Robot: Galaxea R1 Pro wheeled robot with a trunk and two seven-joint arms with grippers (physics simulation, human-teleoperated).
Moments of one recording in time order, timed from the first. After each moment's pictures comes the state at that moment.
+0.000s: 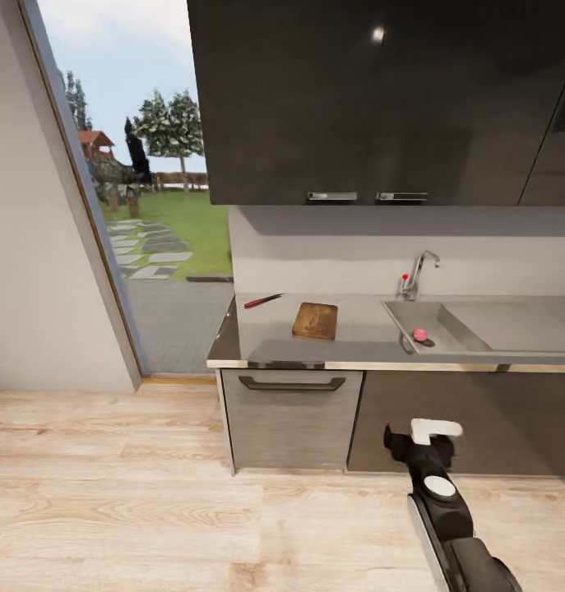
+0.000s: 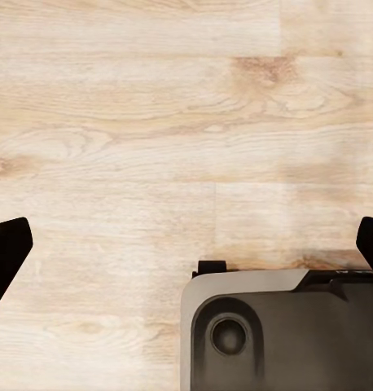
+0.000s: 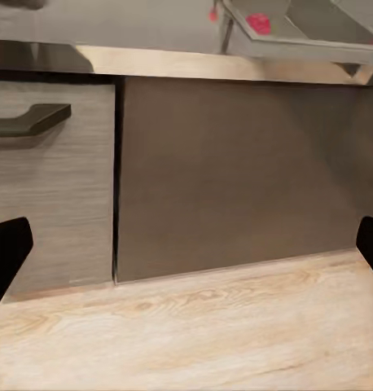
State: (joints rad) left arm 0.00 0.06 0.01 -0.31 0.01 -0.35 0.00; right arm -0.21 0.03 0.03 -1.53 0.07 0.51 -0.32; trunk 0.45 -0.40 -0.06
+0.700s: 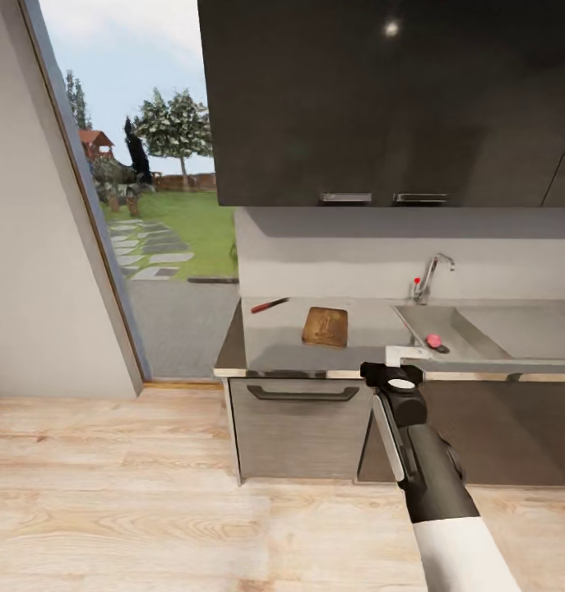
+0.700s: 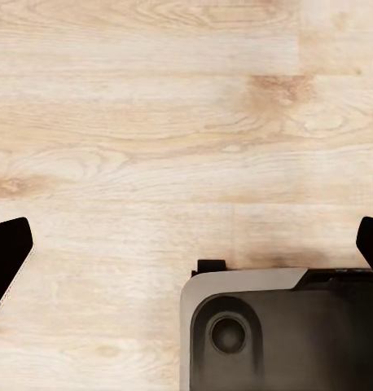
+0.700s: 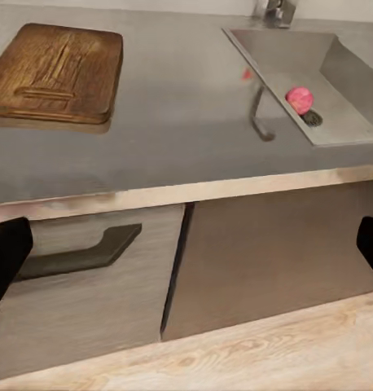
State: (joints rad) left arm 0.00 0.06 0.01 -0.31 0.01 -0.35 0.00; right arm -0.60 0.12 0.03 -1.39 0.08 0.73 -0.38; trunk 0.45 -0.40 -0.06
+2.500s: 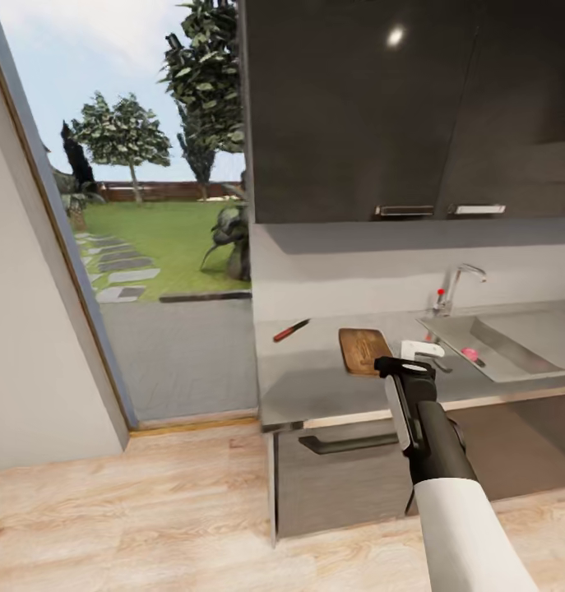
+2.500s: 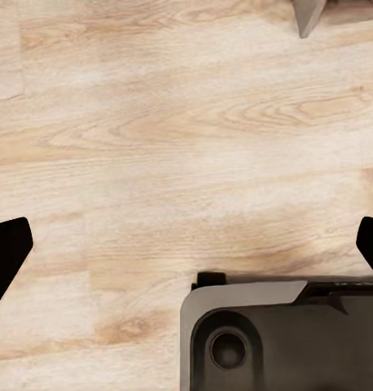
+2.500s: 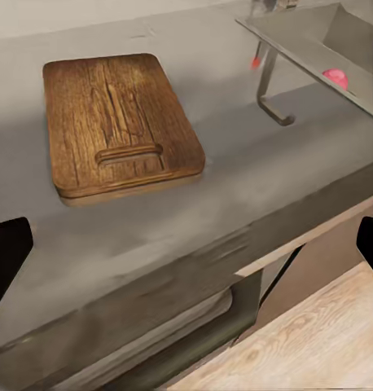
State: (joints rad) left arm 0.00 0.06 0.00 -0.31 0.00 -0.35 0.00; right arm -0.72 0.12 -0.12 -1.22 0.07 0.72 -0.37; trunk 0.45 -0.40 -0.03
